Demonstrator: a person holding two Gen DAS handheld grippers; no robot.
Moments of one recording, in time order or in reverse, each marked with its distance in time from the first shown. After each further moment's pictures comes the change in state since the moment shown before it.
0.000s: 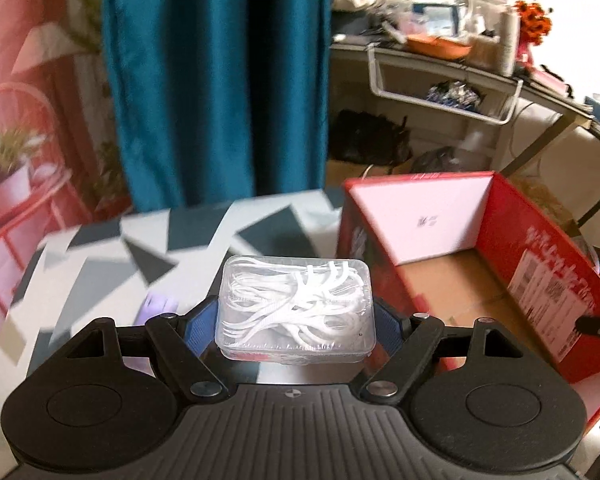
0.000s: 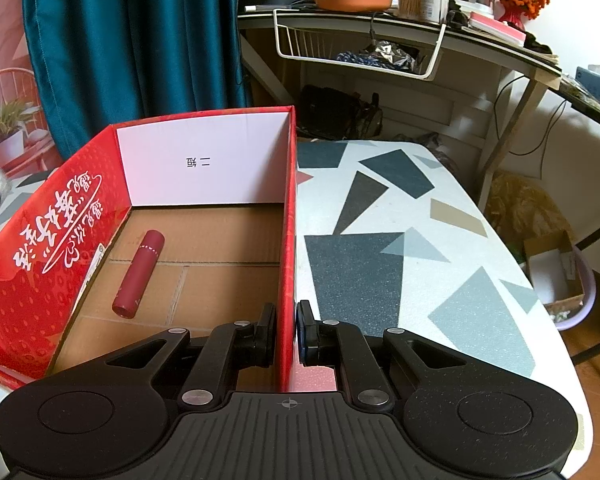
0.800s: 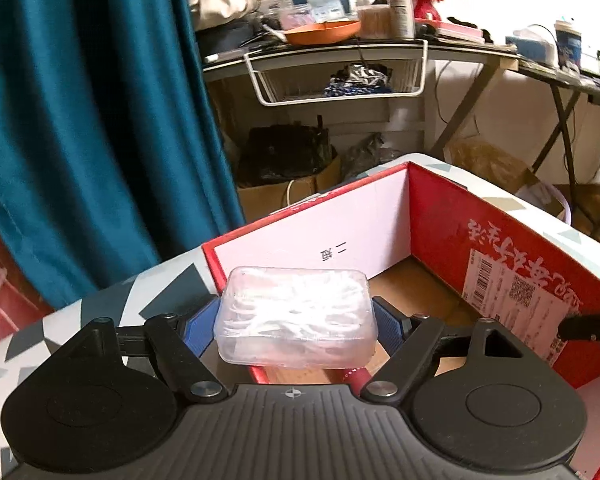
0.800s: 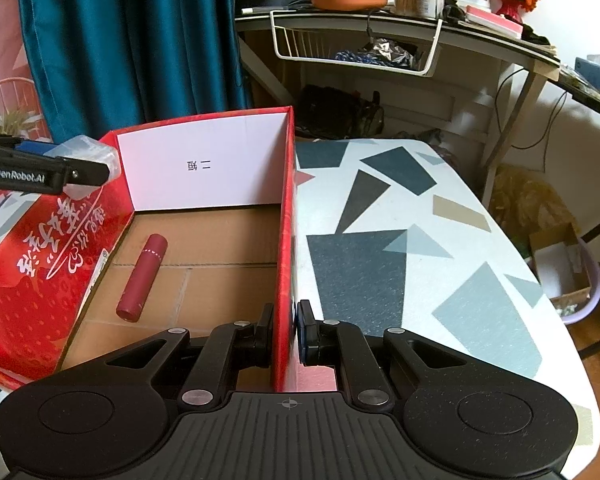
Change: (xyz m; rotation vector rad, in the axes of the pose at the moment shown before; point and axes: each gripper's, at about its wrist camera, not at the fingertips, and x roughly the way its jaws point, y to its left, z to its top) left arm 0.059 -0.091 0.022 0.281 -0.044 -0.117; right arm 0.000 -0.005 -0.001 0.026 -0.005 0.021
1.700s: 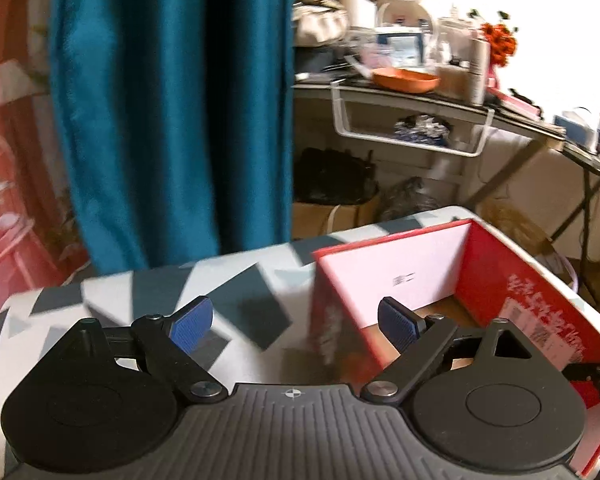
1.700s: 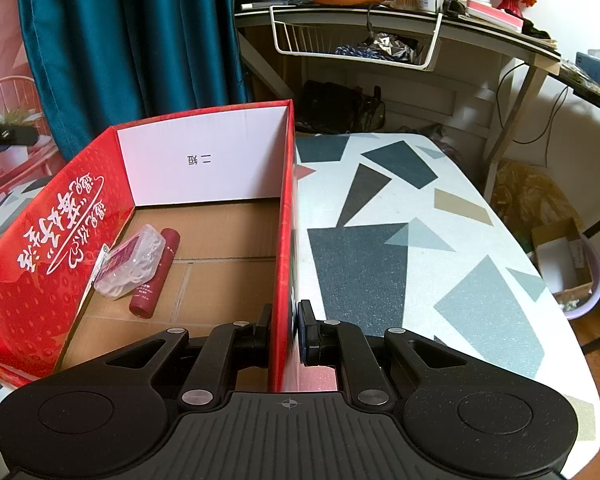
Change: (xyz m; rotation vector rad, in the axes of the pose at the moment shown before) left arm -0.047 0.086 -0.017 -0.244 -0.053 0.045; right arm 0.001 0.000 -0.003 0.004 0.013 0.005
